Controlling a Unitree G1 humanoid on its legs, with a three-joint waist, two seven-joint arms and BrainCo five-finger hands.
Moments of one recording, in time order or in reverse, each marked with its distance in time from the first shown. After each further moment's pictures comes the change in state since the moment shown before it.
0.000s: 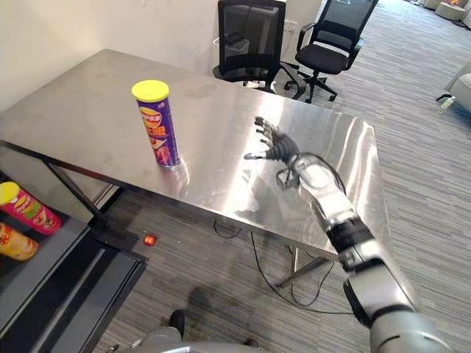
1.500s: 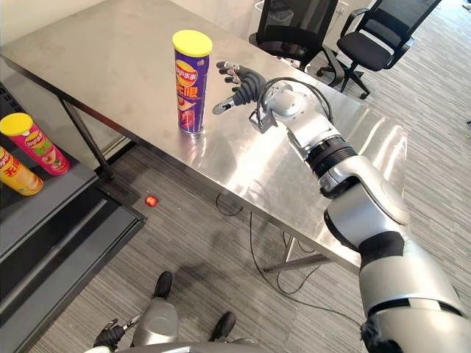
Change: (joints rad) left arm -0.113 0.045 -0.039 0.003 -0.038 -0.002 0.027; right arm -0.571 0.042 0.345 0.355 0.061 0.034 0.098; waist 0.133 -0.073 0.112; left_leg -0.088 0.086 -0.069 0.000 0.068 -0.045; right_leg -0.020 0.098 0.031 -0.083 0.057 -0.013
